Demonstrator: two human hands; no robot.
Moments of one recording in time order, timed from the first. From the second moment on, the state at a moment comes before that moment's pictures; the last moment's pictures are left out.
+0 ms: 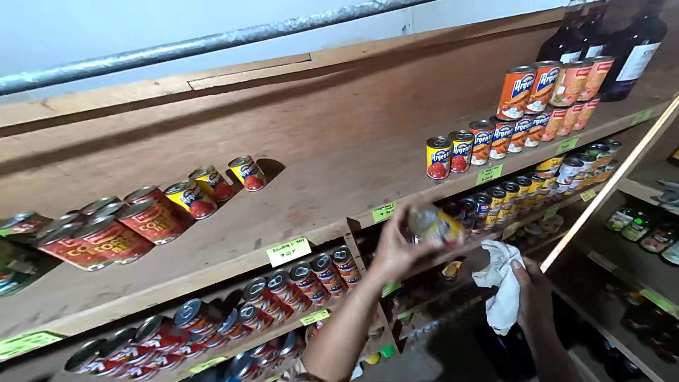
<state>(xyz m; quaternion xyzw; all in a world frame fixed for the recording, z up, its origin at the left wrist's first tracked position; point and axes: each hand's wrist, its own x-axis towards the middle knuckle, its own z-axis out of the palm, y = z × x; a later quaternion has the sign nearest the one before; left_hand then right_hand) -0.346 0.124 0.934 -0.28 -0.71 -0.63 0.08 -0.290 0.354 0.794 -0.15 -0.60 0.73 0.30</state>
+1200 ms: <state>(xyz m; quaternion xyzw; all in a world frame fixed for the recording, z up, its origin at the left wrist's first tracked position) -0.451 0.193 1.039 -0.34 -0.69 -0.61 0.19 -0.282 0.307 0.825 -0.08 -0.41 0.90 0.12</state>
